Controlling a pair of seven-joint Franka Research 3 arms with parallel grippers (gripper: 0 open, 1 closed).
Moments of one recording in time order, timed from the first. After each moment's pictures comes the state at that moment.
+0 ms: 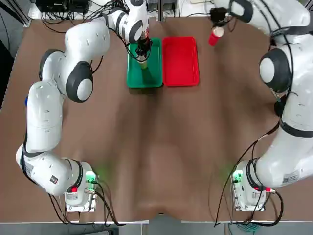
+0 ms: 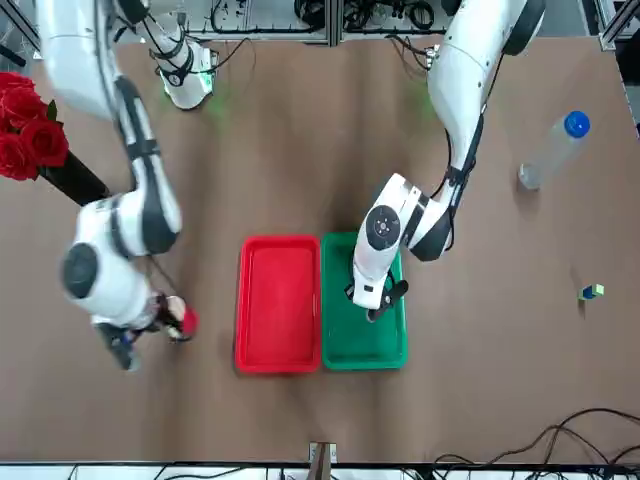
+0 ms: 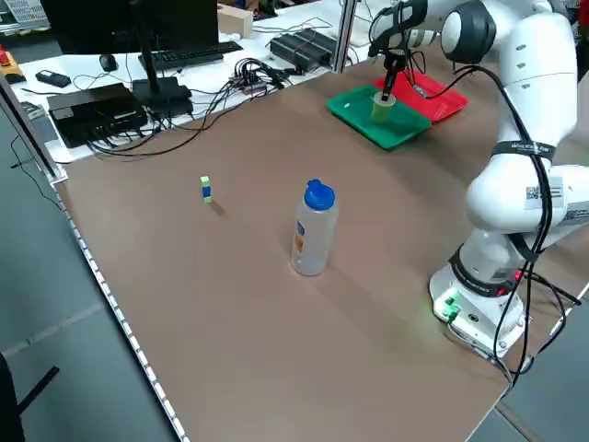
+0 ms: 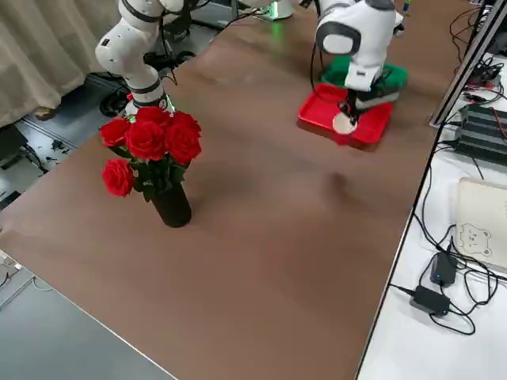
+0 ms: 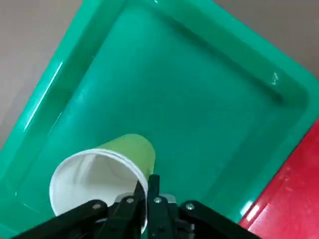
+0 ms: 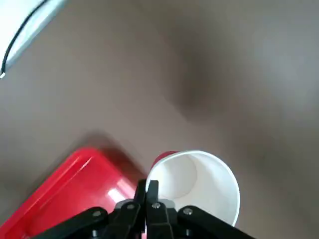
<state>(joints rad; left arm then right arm) -0.51 0.79 -0.09 -1.36 0.07 2.21 -1.20 0.28 0.65 -0.01 -1.33 0.03 2.04 1.03</state>
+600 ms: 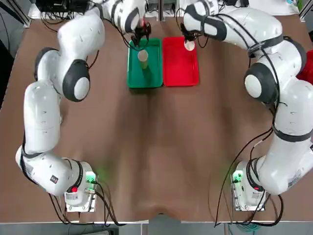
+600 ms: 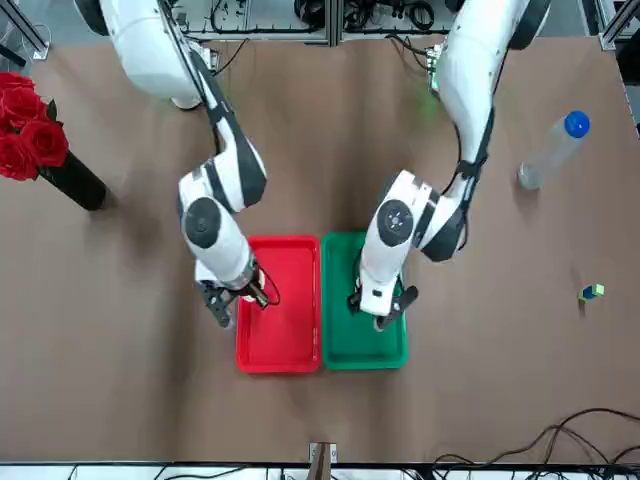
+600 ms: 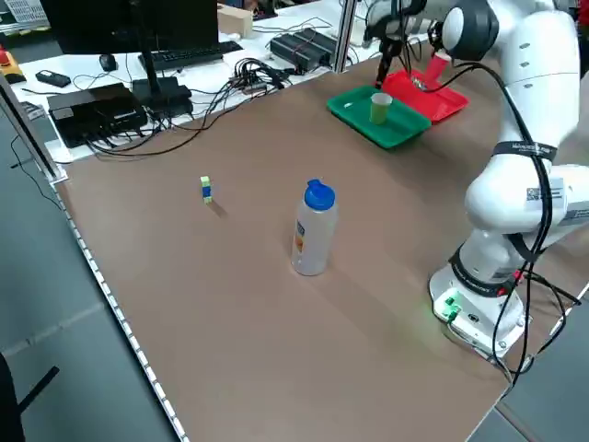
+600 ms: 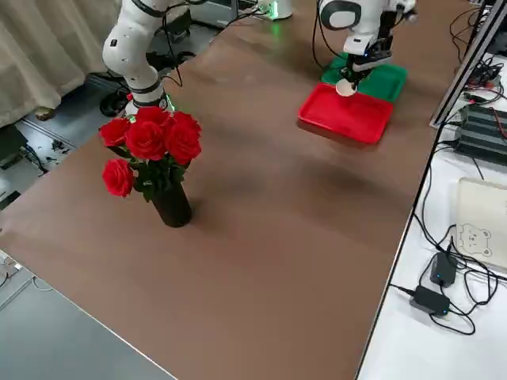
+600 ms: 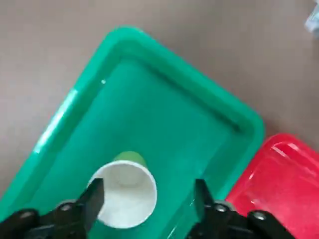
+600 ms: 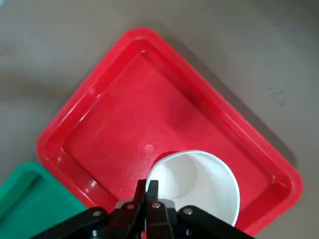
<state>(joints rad) -0.49 0.70 -0.07 -1.30 0.07 2.14 -1.18 0.50 0.69 -0.01 -1.37 0.06 2.17 1.25</state>
